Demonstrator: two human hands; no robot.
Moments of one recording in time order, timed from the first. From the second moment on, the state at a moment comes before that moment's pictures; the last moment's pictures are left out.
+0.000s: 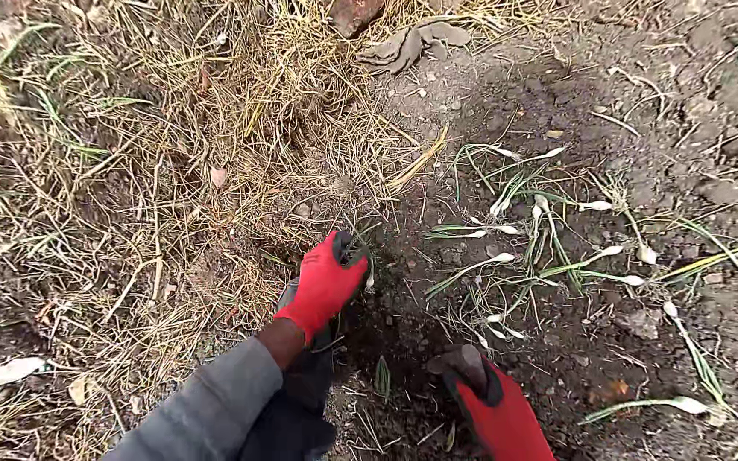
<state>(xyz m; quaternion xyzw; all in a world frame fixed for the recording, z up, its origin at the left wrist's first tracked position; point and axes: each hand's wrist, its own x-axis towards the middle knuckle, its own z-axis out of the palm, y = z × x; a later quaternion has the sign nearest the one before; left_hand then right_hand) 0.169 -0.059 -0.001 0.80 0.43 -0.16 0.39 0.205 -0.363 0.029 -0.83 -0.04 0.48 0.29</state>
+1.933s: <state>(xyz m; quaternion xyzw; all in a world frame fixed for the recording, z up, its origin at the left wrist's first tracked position) 0.185 0.128 -0.013 0.82 0.44 -0.18 0.33 0.423 -0.086 0.079 -0.60 -0.29 0.39 0.64</state>
